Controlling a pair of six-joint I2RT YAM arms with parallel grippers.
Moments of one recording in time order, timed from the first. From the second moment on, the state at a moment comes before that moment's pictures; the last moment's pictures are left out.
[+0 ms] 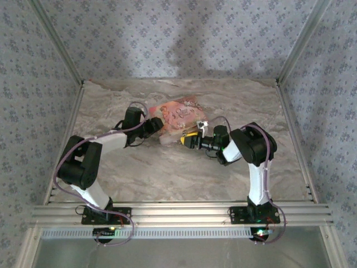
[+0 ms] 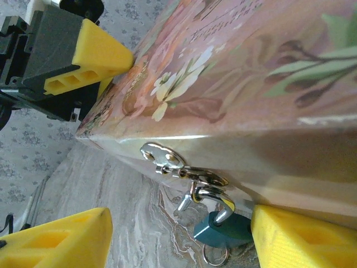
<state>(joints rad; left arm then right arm) -0.38 1.67 0.85 0.12 0.34 -0.85 0.43 2.06 0.63 1.19 -0.73 0.57</state>
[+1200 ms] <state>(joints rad) -0.38 1.67 0.85 0.13 0.34 -0.85 0.43 2.07 0.64 1.18 -0.71 0.55</state>
